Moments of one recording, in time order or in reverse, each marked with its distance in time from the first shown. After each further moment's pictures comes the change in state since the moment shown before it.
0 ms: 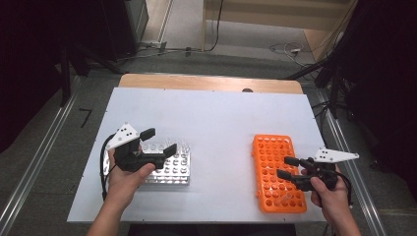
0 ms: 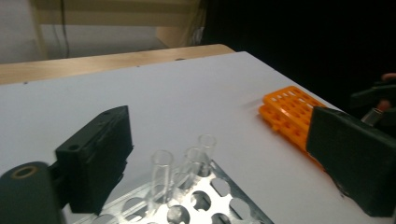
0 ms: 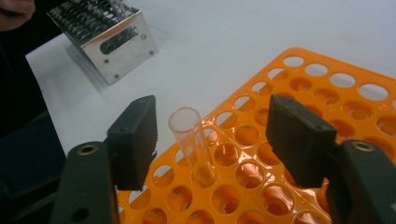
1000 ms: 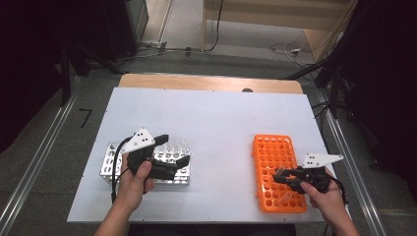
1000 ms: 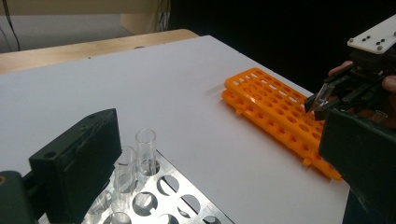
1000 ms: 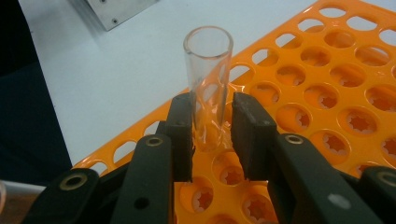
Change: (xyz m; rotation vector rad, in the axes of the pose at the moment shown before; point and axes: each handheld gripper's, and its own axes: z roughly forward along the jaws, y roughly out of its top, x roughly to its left) left arm -0.021 -0.004 0.015 0.058 -0.095 0.041; right arm -0.003 -0.014 0.019 0.142 0.036 -0.092
